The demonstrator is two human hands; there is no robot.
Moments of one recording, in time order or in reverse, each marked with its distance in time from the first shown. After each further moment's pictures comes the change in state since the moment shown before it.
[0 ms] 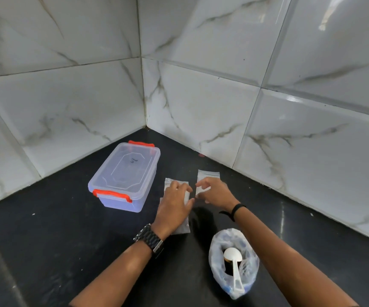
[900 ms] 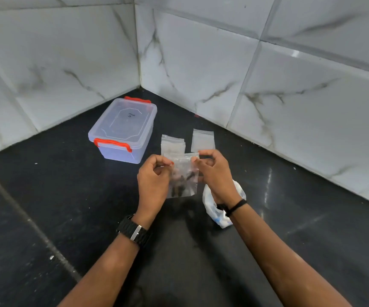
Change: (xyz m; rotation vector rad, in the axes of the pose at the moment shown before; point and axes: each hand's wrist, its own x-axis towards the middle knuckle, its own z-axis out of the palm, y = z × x) left_hand -0.095 0.032 -0.040 -0.702 0.339 -0.302; right_hand -0.122 -0.021 0.029 0.663 0.232 0.010
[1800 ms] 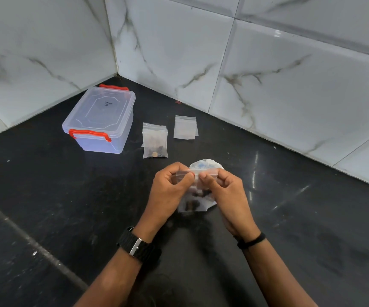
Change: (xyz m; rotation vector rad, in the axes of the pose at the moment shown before) left_hand -0.060 0.024 0.025 -0.104 -0.437 -0.019; right_hand -0.092 0.006 -0.051 0.161 -0.002 -0.019
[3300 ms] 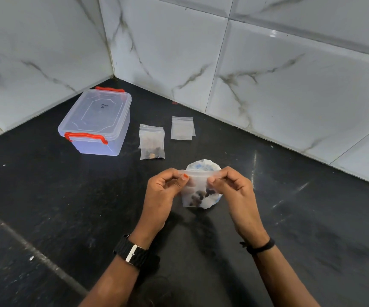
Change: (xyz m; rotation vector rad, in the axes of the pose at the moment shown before) left_hand -0.007 -0.006 -0.001 -0.191 0.009 -0.057; right_hand -0.007 -0.008 -0.016 -0.058 0.032 -0.153
